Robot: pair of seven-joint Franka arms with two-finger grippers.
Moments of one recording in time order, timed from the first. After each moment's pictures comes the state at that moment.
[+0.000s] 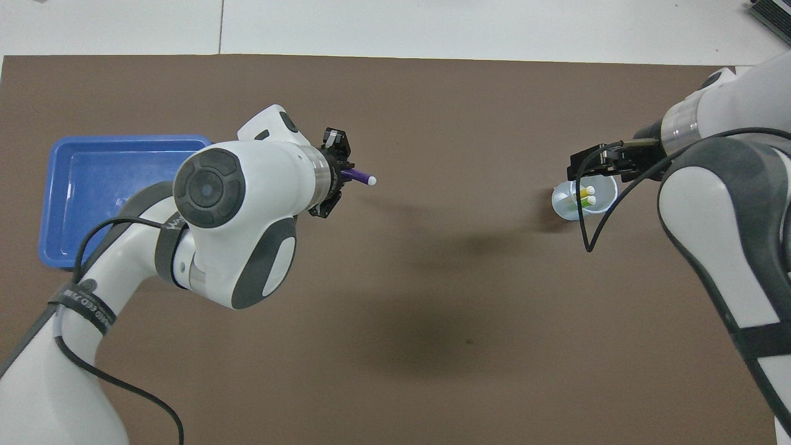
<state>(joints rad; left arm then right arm) -0.37 0.21 -0.14 -1.83 -0.11 2.40 -1.59 0.02 0.16 0.06 -1.67 0.14 1.87 0.03</state>
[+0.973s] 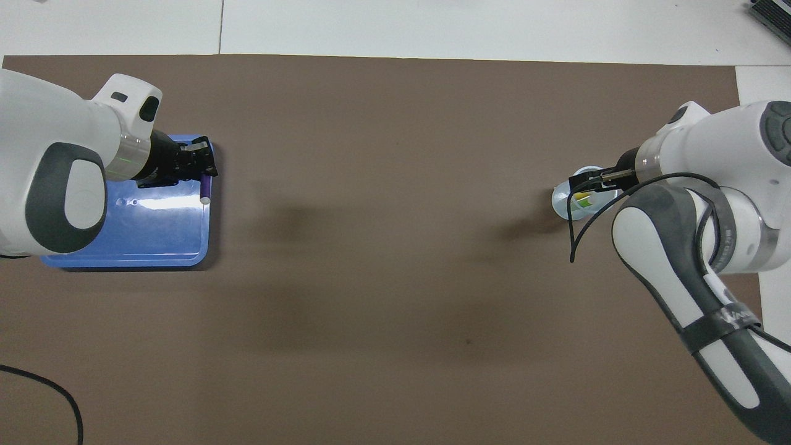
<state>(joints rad) -0.01 0.18 -0.13 -1.80 -0.20 2.08 -0.31 -0.01 0.16 0.07 -1.91 0.07 2.18 -0.09</state>
